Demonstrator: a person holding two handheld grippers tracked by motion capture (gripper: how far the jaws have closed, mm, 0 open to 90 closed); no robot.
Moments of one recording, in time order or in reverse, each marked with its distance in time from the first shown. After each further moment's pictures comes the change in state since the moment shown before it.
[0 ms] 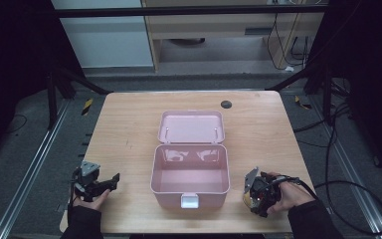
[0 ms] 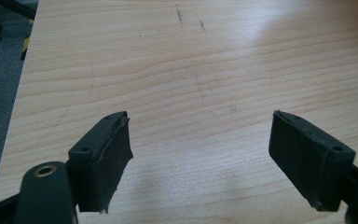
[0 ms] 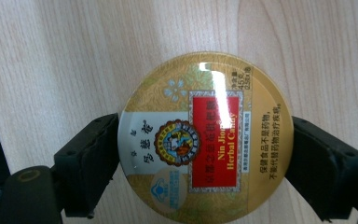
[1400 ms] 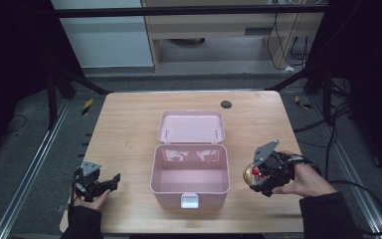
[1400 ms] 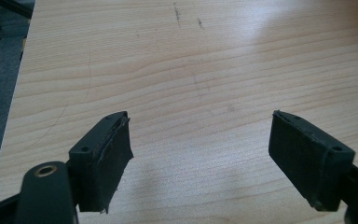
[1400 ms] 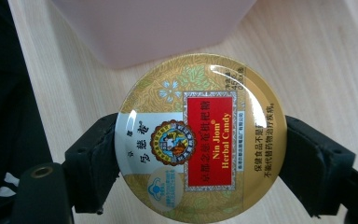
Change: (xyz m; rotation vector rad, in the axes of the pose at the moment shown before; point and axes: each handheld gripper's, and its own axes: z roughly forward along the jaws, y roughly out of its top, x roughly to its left) left arm -0.002 0.000 0.001 0.006 -0.001 0.007; right arm -0.014 0.019 -0.101 -0.219 -0.097 0.090
